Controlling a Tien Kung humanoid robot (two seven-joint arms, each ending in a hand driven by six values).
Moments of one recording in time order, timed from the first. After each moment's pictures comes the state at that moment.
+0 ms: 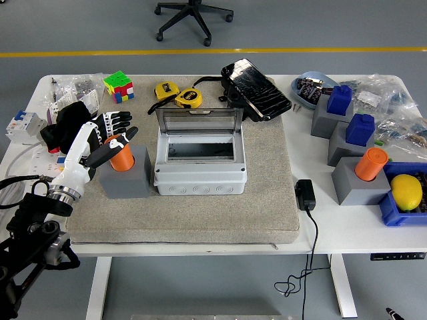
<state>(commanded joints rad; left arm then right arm) -0.21 0.34 -0.98 -1.32 1.00 0.29 -0.29 0.05 -0.21 0.81 0.42 -0.14 -0.22 -0.04</state>
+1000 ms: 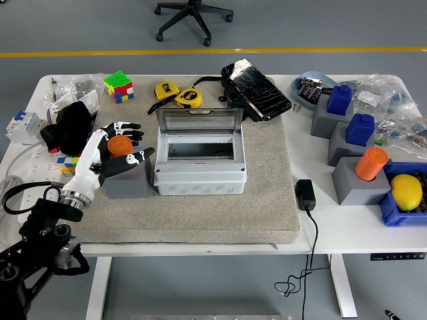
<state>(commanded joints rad) -0.24 0.31 -0.92 -1.28 0.93 0.31 -0.32 0.04 -0.20 0.82 0.42 -0.14 -0.22 -0.04</state>
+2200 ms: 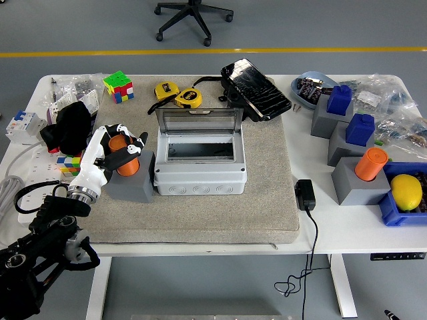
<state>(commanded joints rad) -0.28 0.28 -0.90 -1.22 0.79 0.30 -0.34 0.04 -0.20 0.83 0.42 -0.14 -0.22 -0.04</state>
